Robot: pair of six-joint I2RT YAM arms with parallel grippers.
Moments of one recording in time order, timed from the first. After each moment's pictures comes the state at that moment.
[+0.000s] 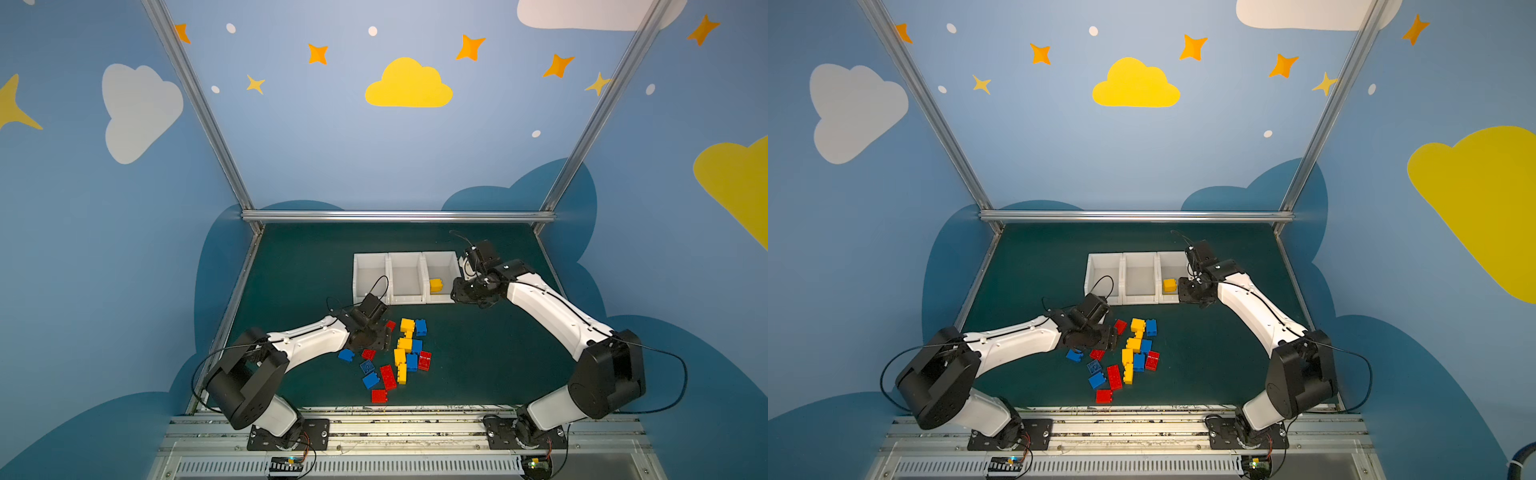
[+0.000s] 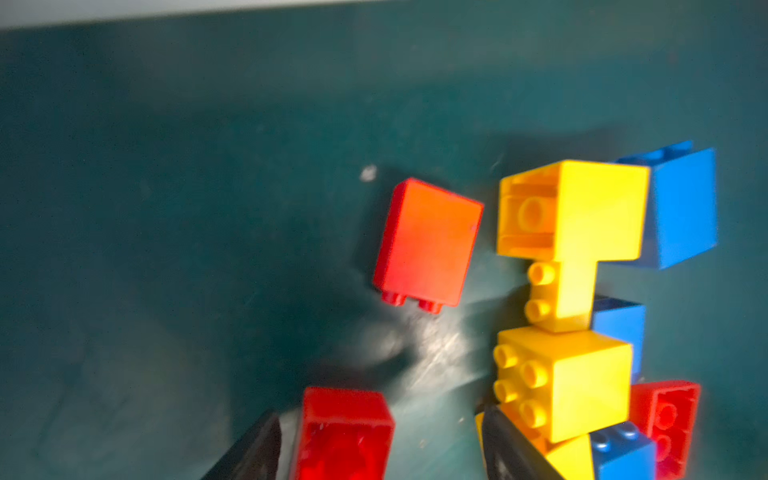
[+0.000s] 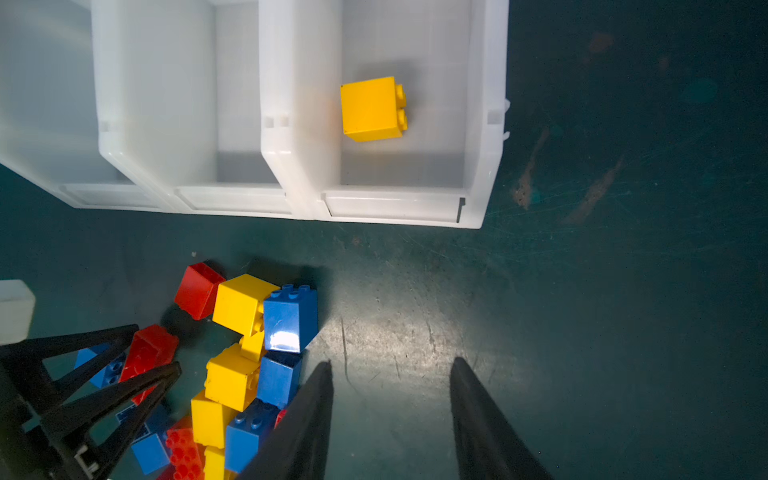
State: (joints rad) left arm -0.71 1.52 0.80 -0.45 0.02 -0.58; right arm 0.45 1.53 1.25 -0.86 -0.06 0.36
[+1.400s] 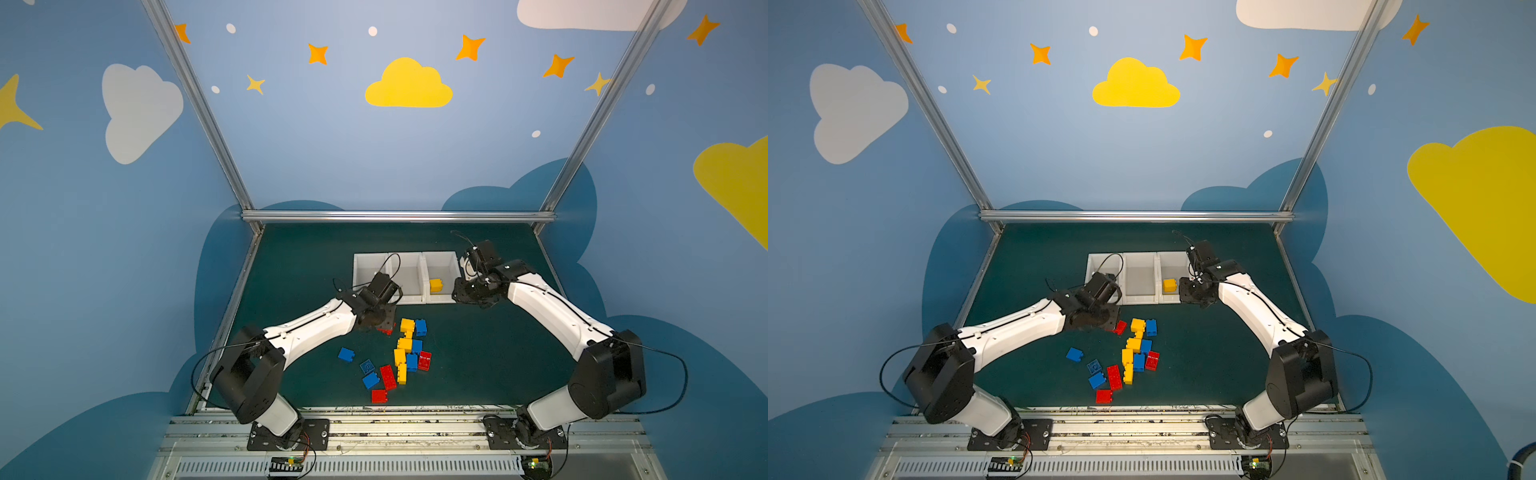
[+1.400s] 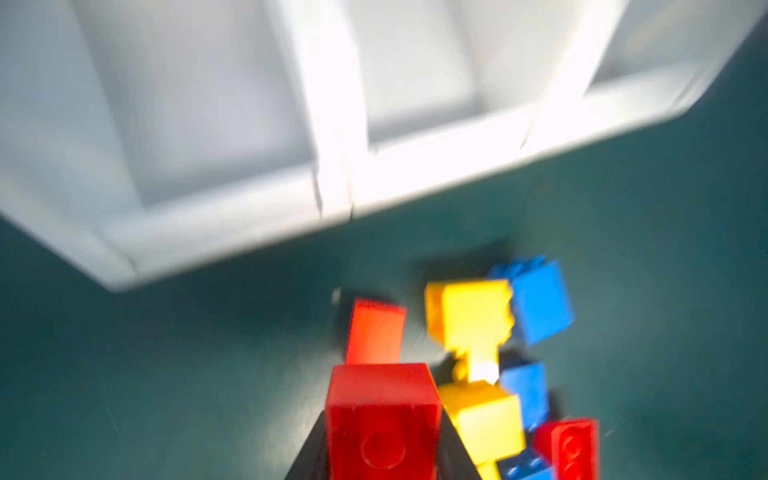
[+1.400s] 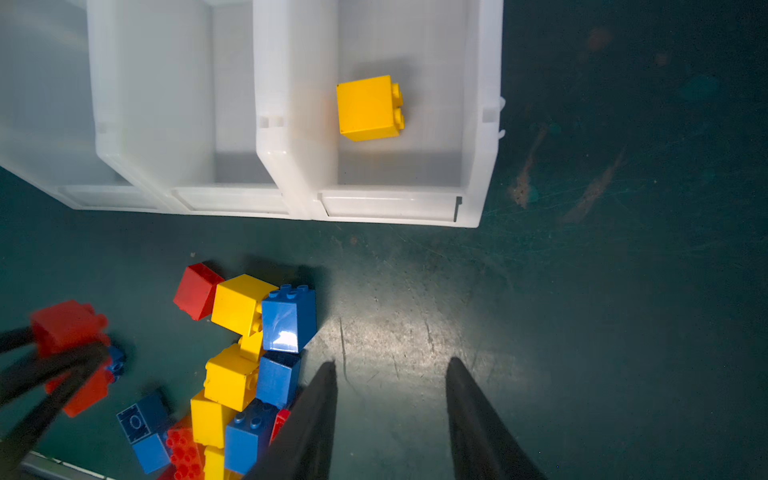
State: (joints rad) left arm -0.70 1.59 1.14 -0.57 -0.07 -0.46; right arm 0.43 1.52 1.24 -0.86 -0.06 0.36
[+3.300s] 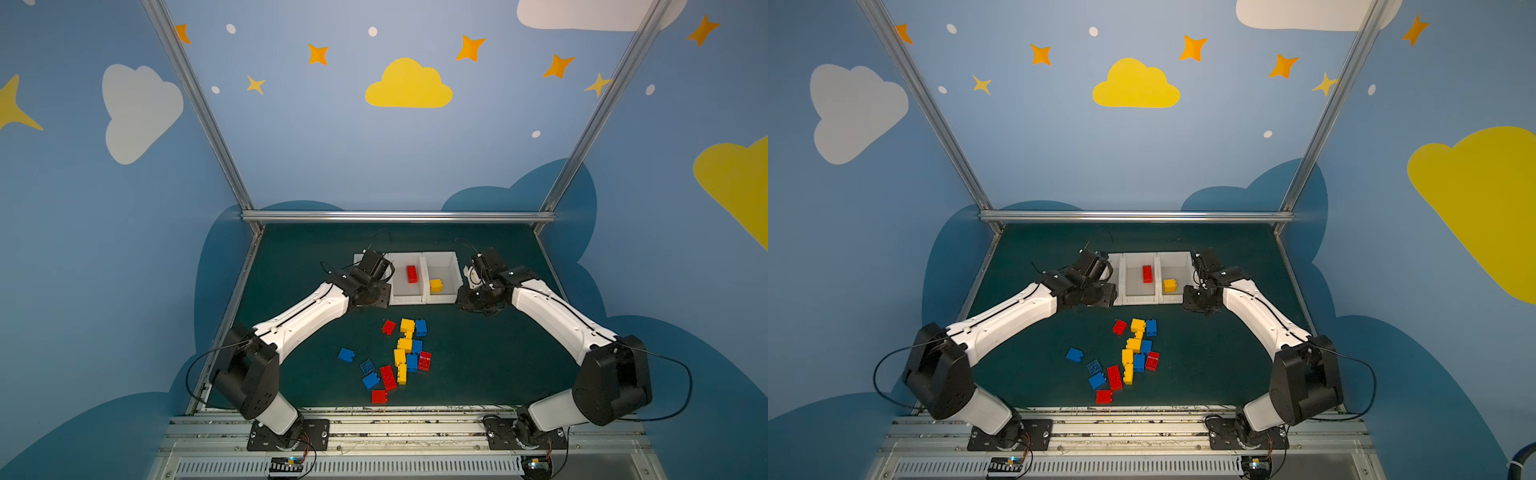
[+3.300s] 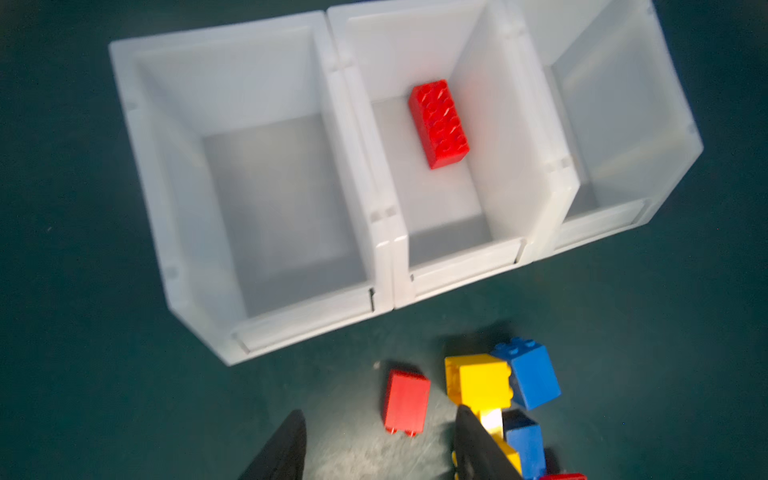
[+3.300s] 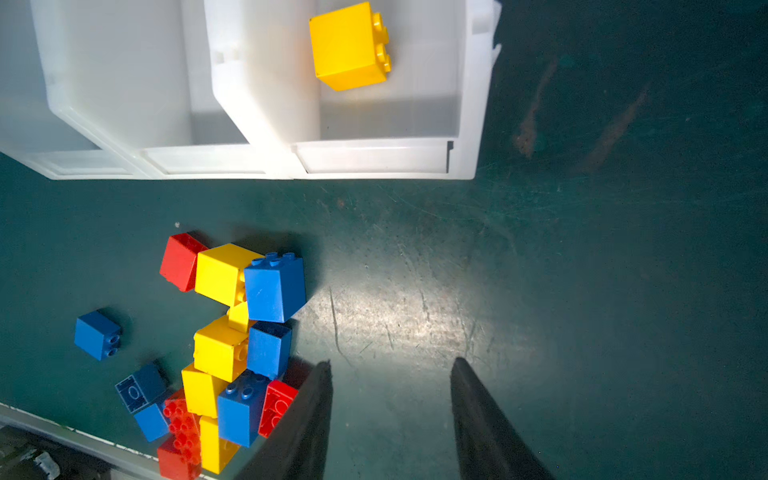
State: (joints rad) left arm -0.61 1.52 1.18 -0.66 -0.11 -0.41; right arm 0.42 1.51 1.17 -0.87 -0.13 0.36
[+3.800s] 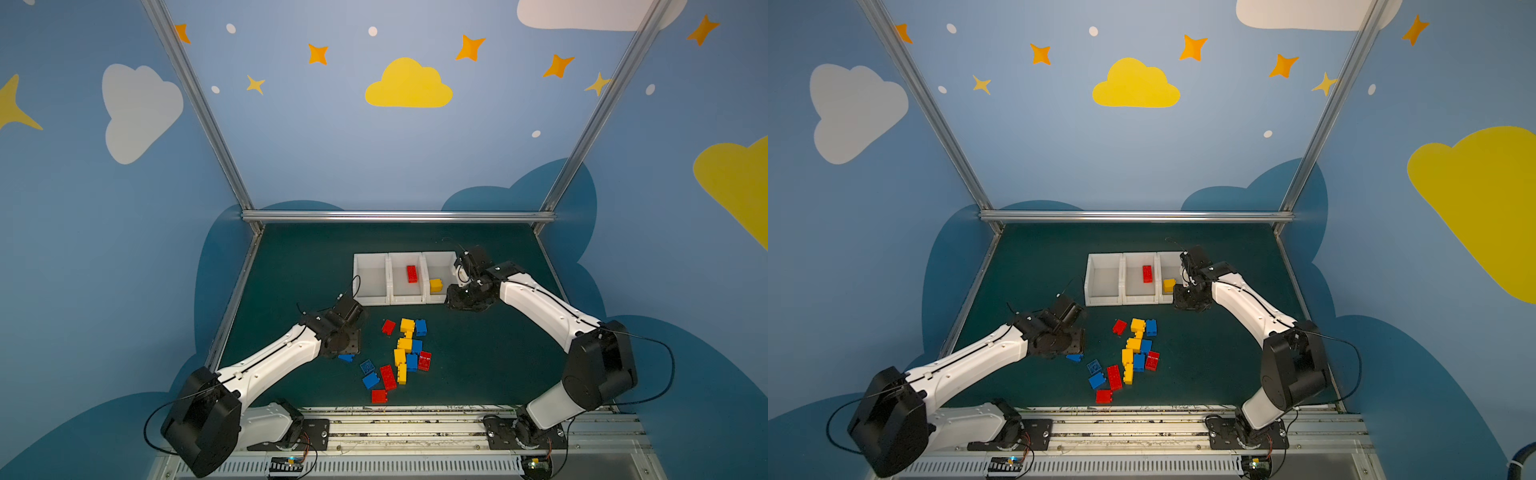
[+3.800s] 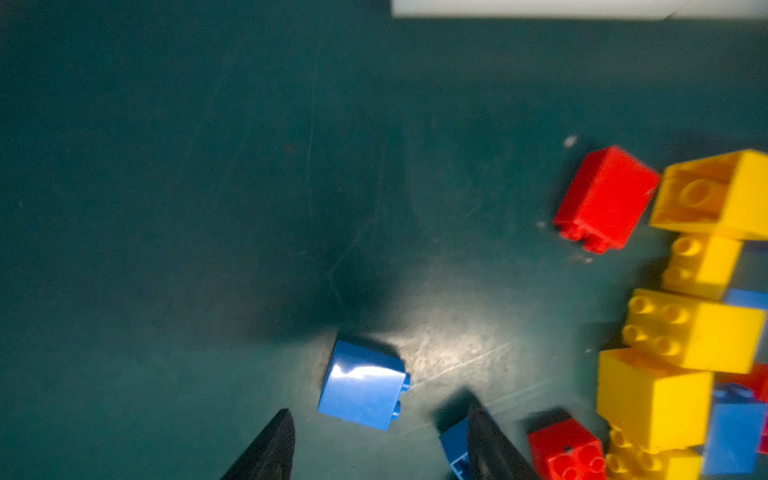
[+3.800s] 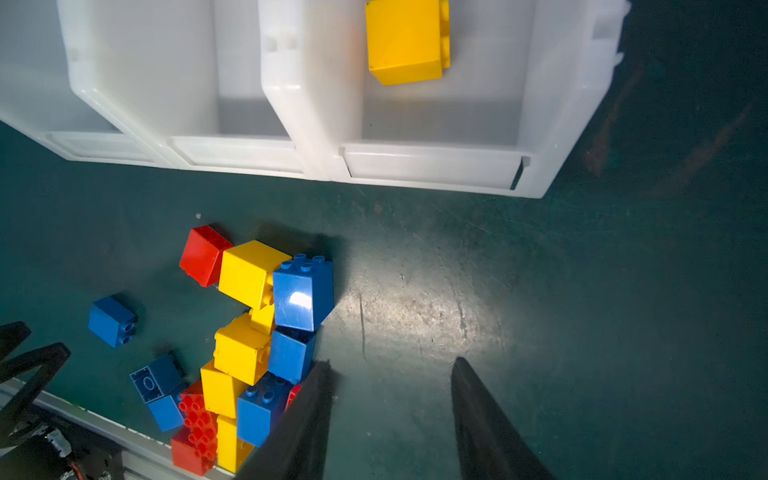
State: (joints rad) left arm -0.61 1.24 0.74 -0.77 -0.11 -0.63; right arm 0.47 1.58 1.23 -0.86 -0.15 0.36
